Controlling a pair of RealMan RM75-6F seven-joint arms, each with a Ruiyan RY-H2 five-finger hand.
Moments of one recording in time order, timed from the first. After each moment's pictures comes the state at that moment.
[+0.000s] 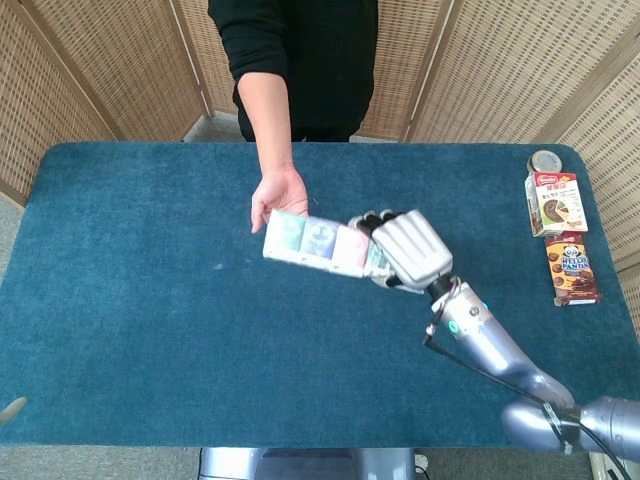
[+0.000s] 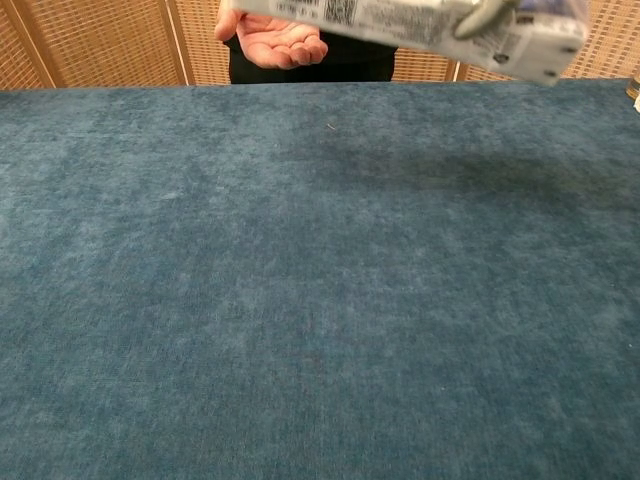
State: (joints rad) left arm 0.11 -0.88 0.08 -1.72 1.68 1.68 -0.23; right arm 0.93 -1.05 0.25 -1.96 -1.00 1.02 -0.43
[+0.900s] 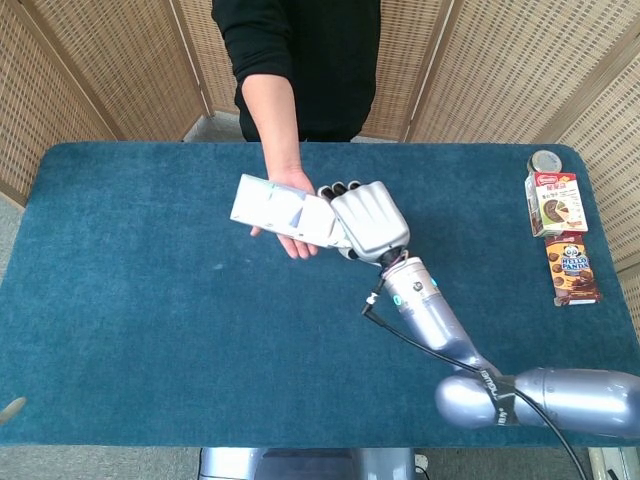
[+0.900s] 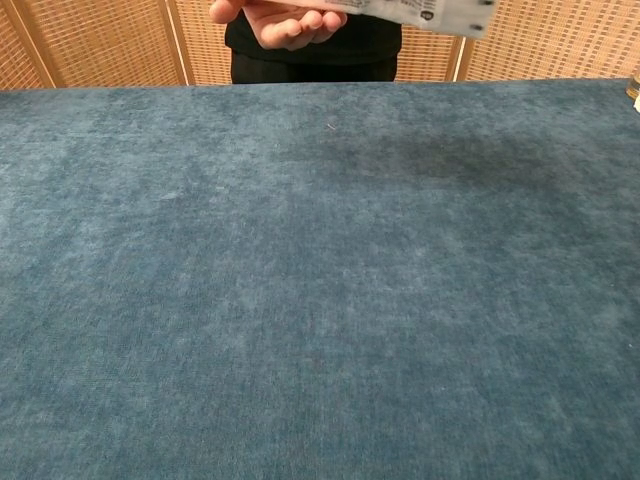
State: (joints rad) left arm 0.11 -0.87 0.08 -1.72 1.67 1.68 -0.26; right arm 1.20 -1.17 0.33 -1.96 -0.54 1.14 -0.80
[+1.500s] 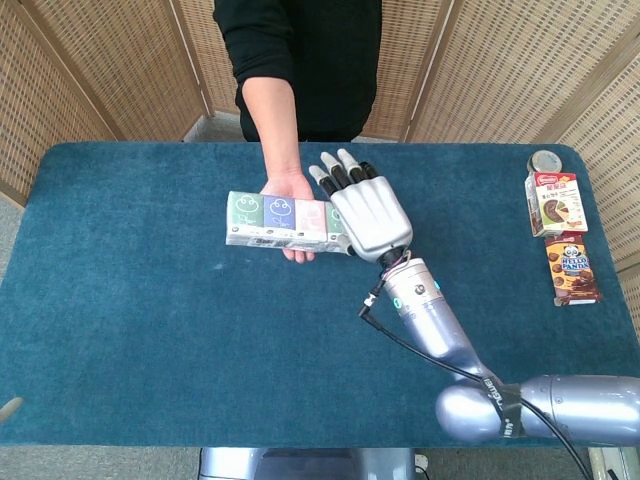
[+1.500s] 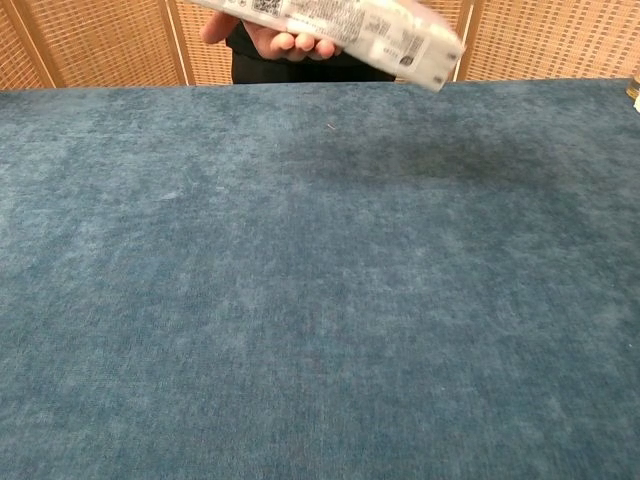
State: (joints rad) left arm 0.11 -0.87 0.08 -1.71 1.68 1.69 -0.28; right arm 1.22 -1.09 0.36 -2.07 -0.46 1.21 -0.81
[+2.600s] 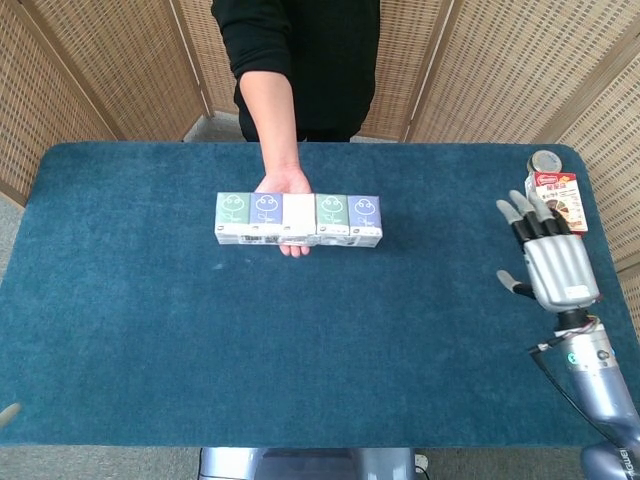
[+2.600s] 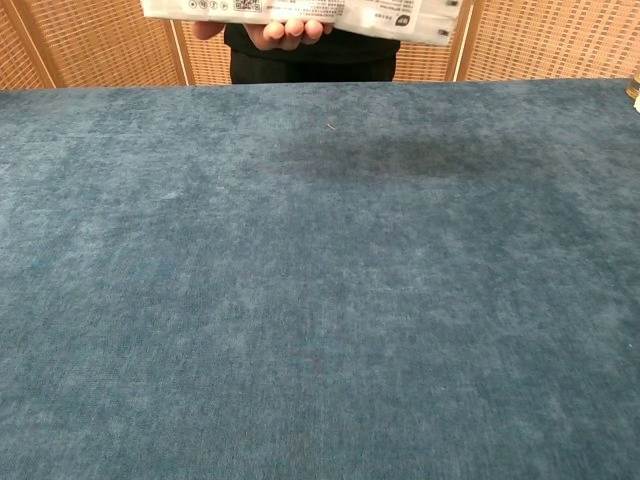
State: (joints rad) left arm 0.13 -0.87 0.10 -1.68 1.71 1.73 -0.32; right arm 0.53 -1.02 0.05 -1.71 -1.27 1.45 -0.18
